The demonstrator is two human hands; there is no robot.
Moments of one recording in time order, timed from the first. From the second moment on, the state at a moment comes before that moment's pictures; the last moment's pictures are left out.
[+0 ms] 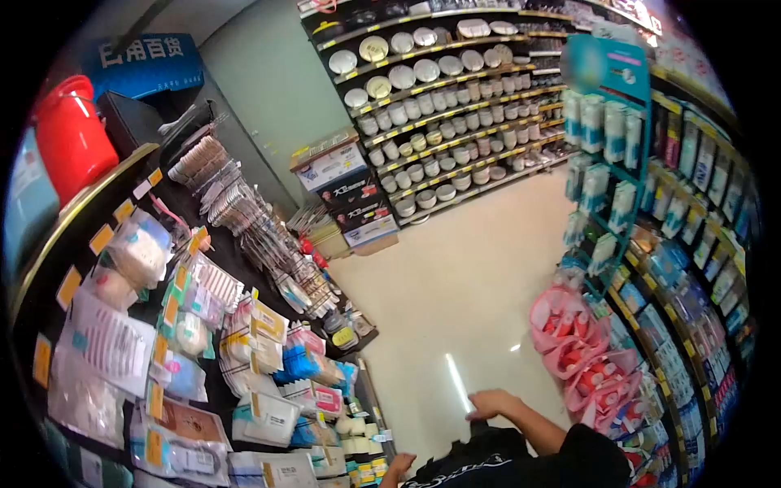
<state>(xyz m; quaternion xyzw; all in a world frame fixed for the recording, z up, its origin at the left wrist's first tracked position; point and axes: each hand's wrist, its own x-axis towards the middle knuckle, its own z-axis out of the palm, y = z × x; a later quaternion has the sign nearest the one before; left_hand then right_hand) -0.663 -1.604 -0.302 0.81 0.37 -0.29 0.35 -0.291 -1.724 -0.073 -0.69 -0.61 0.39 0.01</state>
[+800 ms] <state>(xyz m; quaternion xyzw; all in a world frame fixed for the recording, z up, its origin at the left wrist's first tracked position) -0.342 -0.914 -0.277 0.73 0.51 0.07 0.46 0.038 -1.457 -0.446 -0.74 -0.03 0.64 0.19</state>
